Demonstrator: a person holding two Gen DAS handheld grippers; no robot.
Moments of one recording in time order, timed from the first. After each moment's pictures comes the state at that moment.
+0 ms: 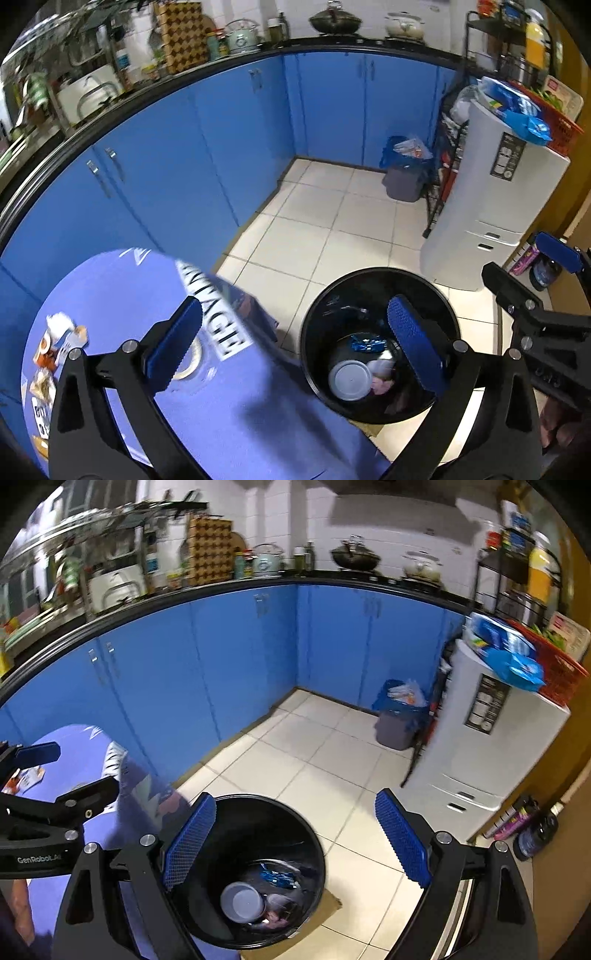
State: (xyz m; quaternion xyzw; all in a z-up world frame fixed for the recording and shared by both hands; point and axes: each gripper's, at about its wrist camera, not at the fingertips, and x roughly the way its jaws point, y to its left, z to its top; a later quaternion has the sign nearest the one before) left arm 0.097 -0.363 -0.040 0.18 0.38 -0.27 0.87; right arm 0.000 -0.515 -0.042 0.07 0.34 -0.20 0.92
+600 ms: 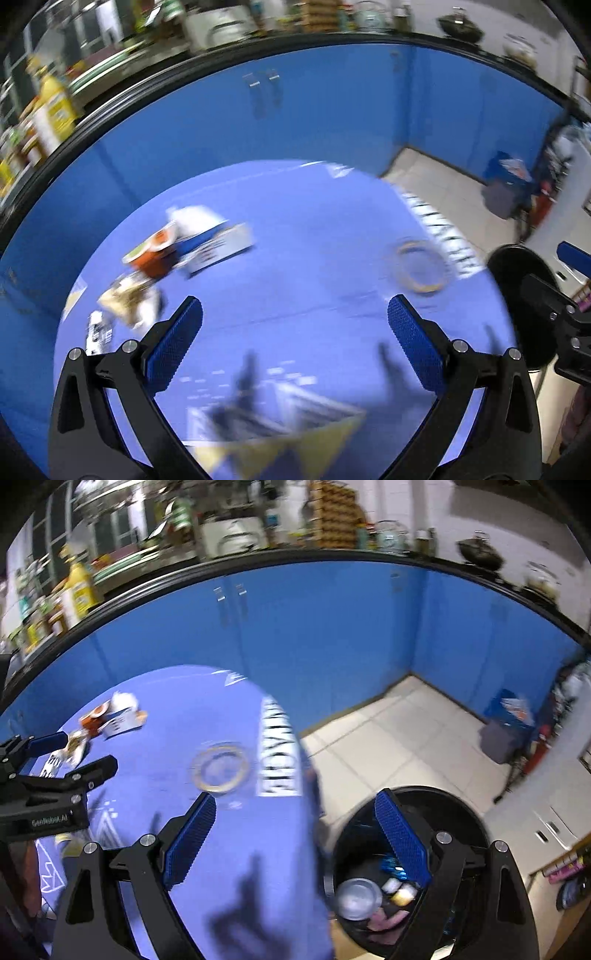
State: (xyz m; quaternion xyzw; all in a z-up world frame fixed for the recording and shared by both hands) left arm 0.136 -0.152 -0.068 0.12 0.42 -0.08 0.90; right arm 0.084 -0.361 -0.070 0.05 0.39 0.01 0.92
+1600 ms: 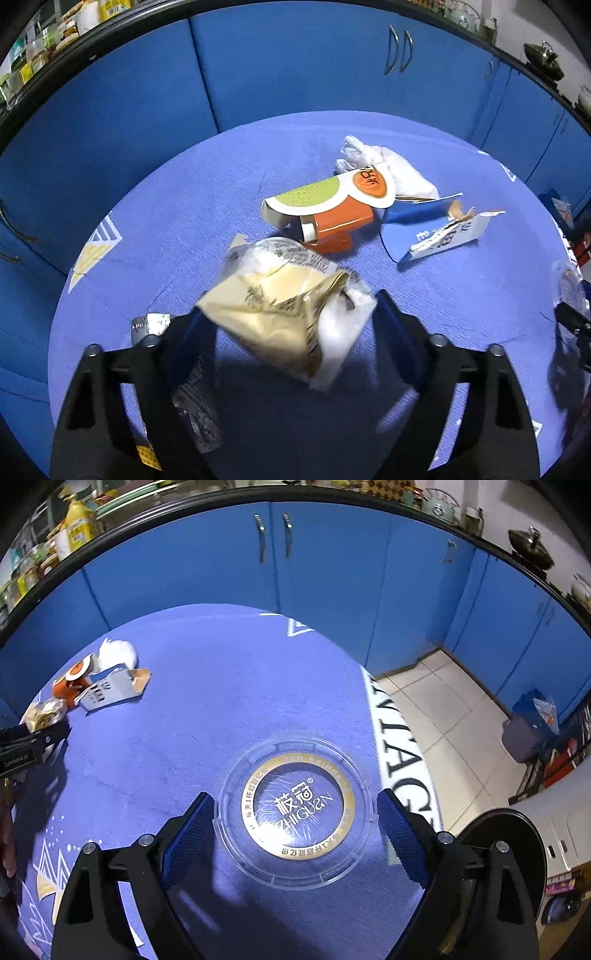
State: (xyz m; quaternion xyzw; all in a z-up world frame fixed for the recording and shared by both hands) left arm 0.223 0.013 -0.127 0.03 0.48 -0.02 0.88; right arm 0.180 -0.284 -0.127 0.01 0.48 0.03 0.88
